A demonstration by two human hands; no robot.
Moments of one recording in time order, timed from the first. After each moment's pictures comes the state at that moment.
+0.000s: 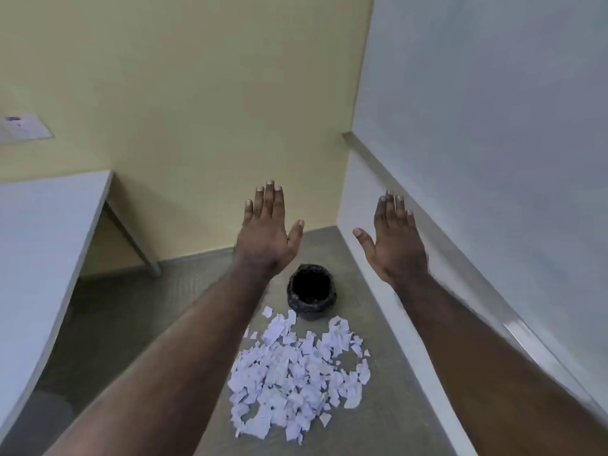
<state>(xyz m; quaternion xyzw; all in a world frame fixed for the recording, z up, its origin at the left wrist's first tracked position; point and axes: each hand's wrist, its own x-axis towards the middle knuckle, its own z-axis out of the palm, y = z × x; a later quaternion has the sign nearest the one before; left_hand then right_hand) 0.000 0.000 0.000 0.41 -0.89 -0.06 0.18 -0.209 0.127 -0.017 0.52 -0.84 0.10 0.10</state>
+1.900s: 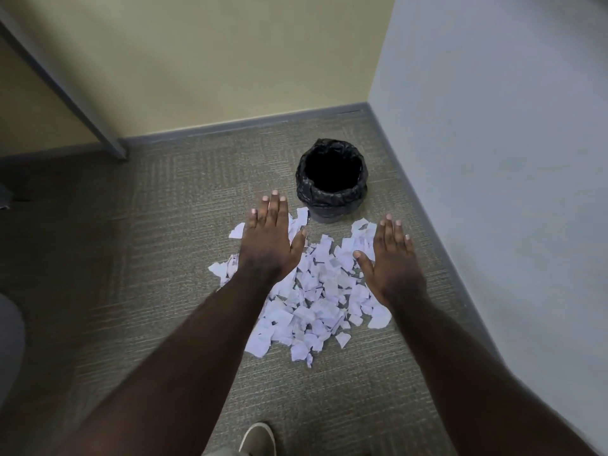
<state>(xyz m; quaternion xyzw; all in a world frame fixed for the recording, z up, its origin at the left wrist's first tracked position) 0.027 0.009 -0.527 0.44 -0.89 -0.12 0.02 -0.172 0.157 -0.556 0.53 -0.85 0.01 -0.05</state>
